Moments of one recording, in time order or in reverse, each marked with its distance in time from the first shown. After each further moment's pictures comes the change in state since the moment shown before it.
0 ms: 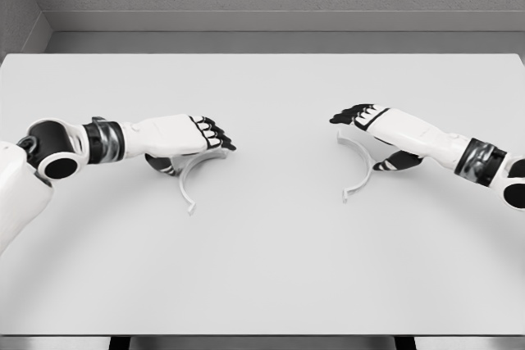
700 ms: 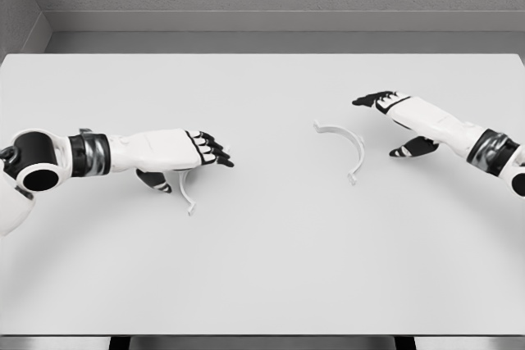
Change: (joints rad) left arm 0.028 0.101 -0.062 -0.090 0.149 0.000 0.007; right arm -0.025 0.049 -0.063 0.169 0.005 0.000 0.006
